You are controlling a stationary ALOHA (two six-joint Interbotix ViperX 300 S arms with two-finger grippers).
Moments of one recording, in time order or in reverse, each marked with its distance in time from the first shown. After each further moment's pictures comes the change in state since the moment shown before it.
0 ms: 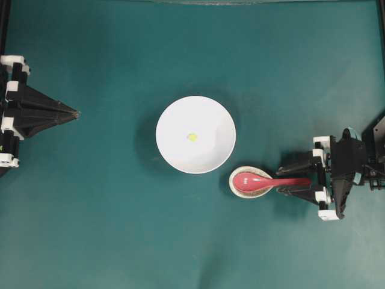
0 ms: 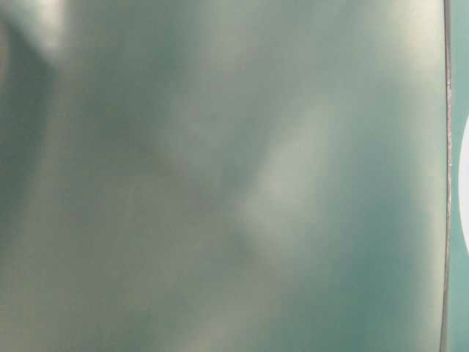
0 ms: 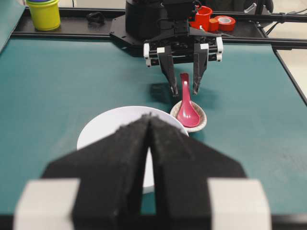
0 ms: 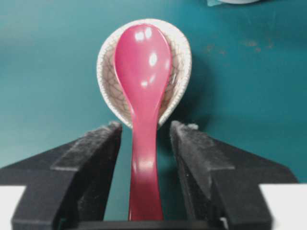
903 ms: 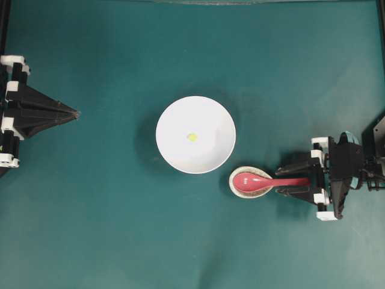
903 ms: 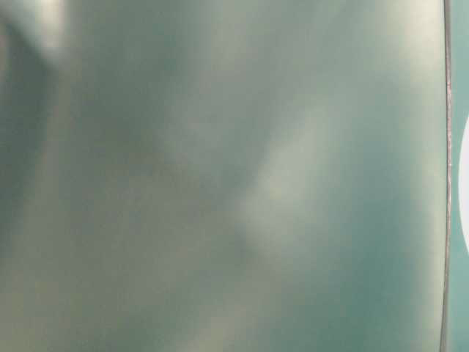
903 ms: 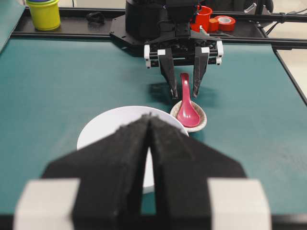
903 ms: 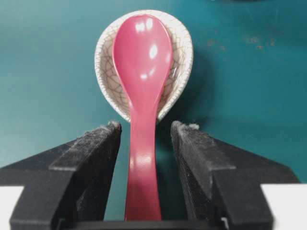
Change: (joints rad) left arm 0.000 0.000 0.000 0.000 -0.002 0.000; right arm 0.002 0.029 -0.008 0.002 -0.002 -0.049
